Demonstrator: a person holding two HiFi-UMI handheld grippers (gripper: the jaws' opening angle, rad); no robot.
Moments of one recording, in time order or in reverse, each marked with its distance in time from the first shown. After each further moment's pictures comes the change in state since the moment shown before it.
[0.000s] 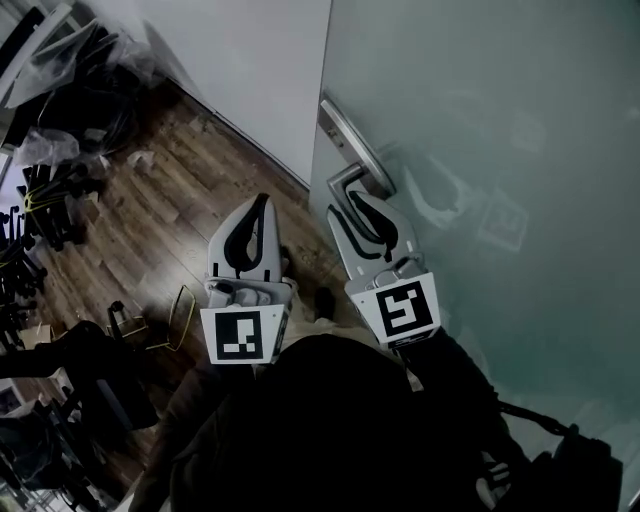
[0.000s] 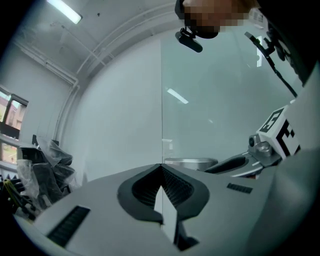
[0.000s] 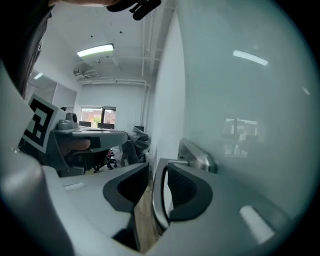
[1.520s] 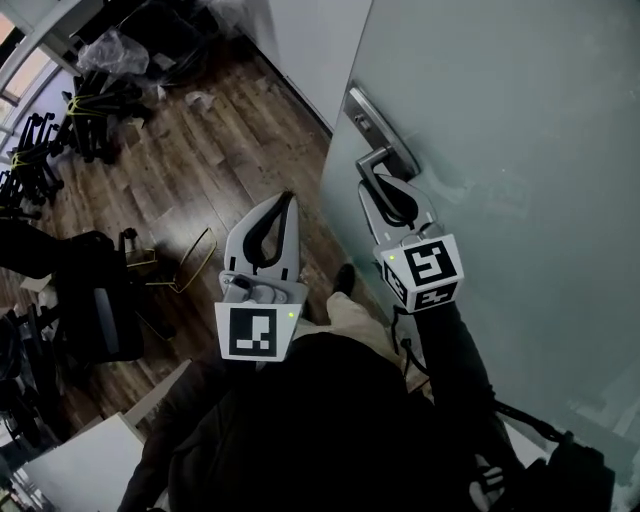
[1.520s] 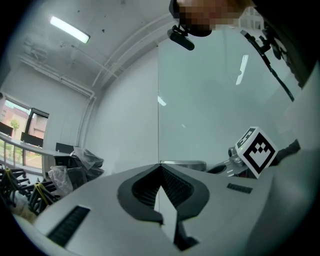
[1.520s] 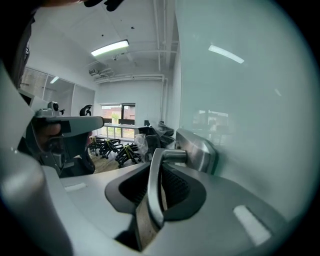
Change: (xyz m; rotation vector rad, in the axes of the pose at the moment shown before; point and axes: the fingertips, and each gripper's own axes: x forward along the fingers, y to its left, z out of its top) left arm -0.221 0.053 0.021 0.032 0.041 0.148; right arm -0.023 0.168 0.002 -0.036 0.070 0.219
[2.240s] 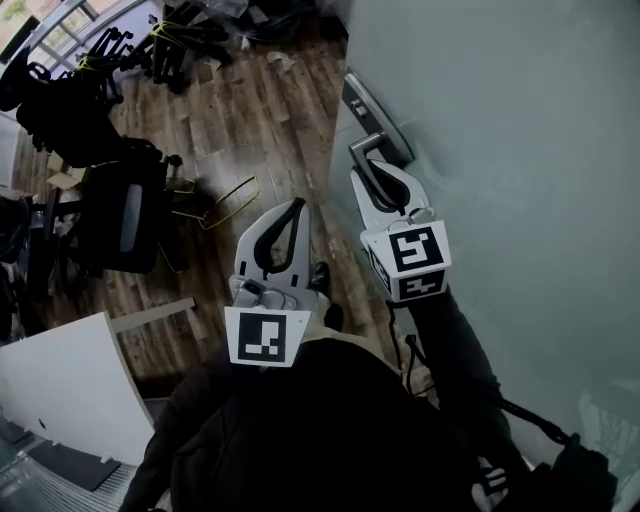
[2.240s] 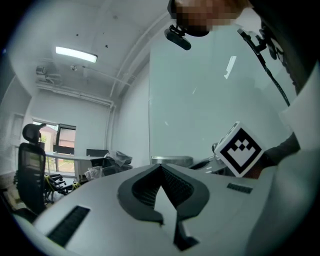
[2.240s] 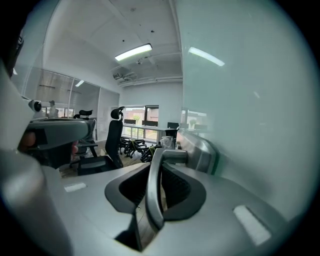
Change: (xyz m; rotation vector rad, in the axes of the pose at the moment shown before) left arm -0.205 -0.016 0.021 0.029 0.019 0.265; right arm -0.053 0.185 0.020 -0.102 -0.010 0.232
